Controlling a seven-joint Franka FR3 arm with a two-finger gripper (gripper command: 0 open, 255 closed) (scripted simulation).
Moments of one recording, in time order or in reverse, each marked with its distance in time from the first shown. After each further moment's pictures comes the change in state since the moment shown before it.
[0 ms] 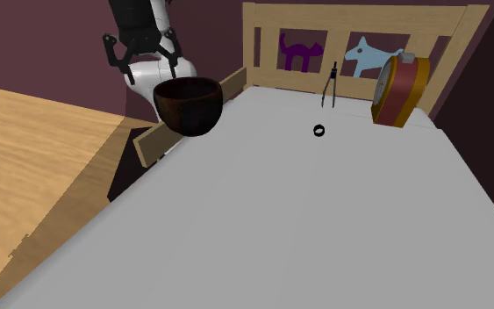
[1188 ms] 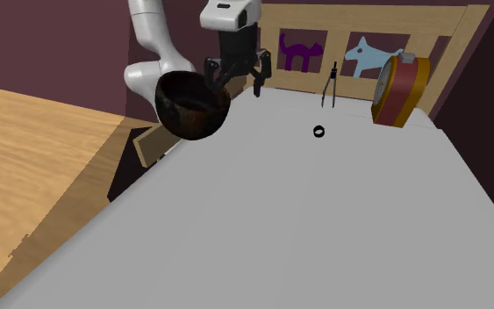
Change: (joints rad) arm 0.104 0.467 0.284 0.309 0.096 0.056 0.313
